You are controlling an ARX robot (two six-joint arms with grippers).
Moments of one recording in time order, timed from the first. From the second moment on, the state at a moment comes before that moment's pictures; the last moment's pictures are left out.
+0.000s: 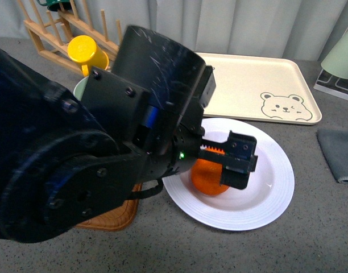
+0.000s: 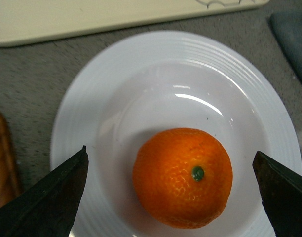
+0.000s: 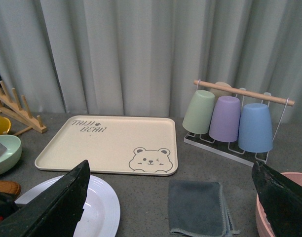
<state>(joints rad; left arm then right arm) -0.61 2.05 0.85 0.61 0.00 -0.22 0.00 0.00 0.01 0.00 0.00 -0.01</state>
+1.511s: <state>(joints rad) -0.13 0.54 0.02 0.53 -0.13 -0.01 0.00 0.00 0.01 0.00 0.00 -0.01</state>
